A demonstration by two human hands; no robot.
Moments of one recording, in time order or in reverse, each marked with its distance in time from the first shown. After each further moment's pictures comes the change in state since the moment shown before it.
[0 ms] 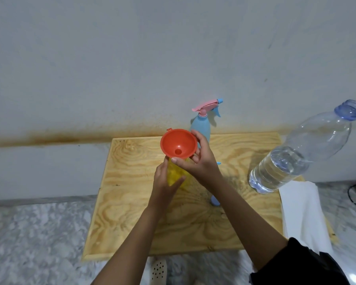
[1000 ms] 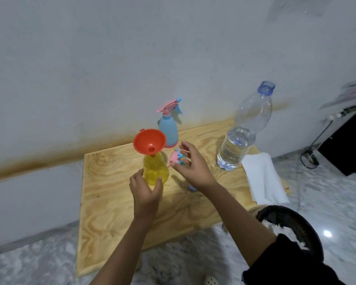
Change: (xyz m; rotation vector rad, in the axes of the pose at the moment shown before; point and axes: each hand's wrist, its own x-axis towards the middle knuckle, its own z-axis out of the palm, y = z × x) left_hand -0.047 0.043 -0.016 0.045 0.041 -0.110; right_hand -0.062 0.003 -0.021 -0.172 0.235 0.086
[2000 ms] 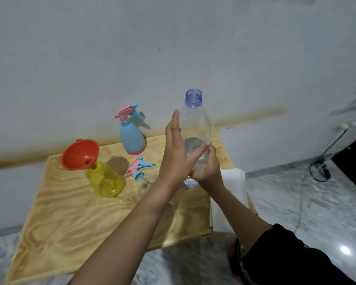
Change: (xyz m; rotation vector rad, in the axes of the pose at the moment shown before) left_hand 0.014 0.201 0.185 -0.079 -0.097 0.375; right_hand 0.055 0.101 -0.176 -0.116 0.162 -0.167
